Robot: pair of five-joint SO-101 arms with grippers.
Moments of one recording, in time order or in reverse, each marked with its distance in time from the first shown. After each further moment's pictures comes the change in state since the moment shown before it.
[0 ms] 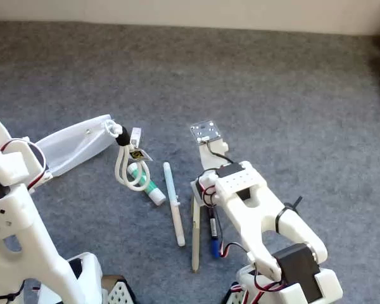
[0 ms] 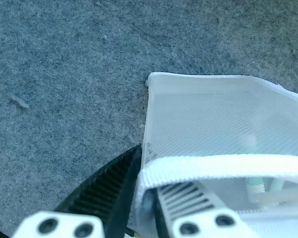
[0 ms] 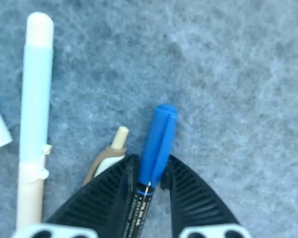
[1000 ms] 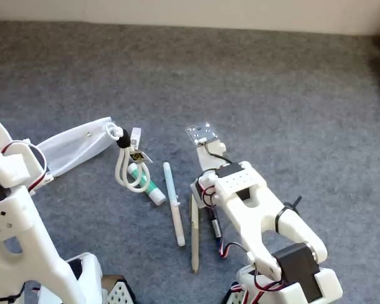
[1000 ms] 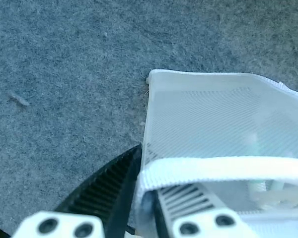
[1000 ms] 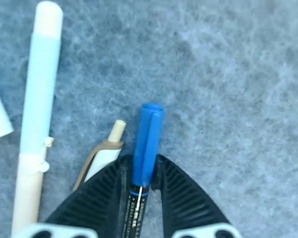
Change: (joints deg) left arm 0.0 -0.2 1.3 0.0 0.0; right arm 0.0 0.0 0.0 0.3 3.3
